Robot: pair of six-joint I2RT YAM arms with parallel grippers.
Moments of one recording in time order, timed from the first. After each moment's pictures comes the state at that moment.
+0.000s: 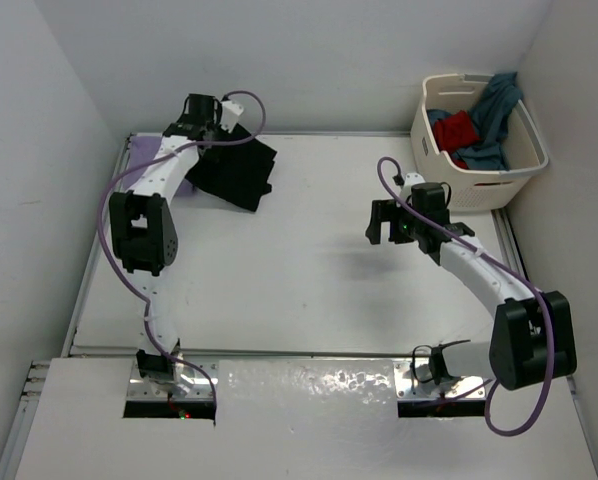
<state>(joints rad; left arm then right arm) -0.12 2.12 1.92 -0.58 -0.08 0.49 0.20 1.32 0.78 -0.19 -0.14 0.13</state>
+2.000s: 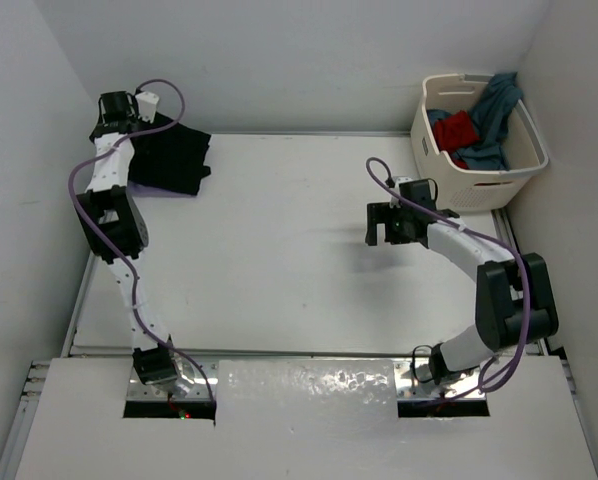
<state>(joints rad) 0.26 2.34 2.19 -0.57 0.04 0.52 0.20 1.52 0.86 -0.27 -0.09 0.12</state>
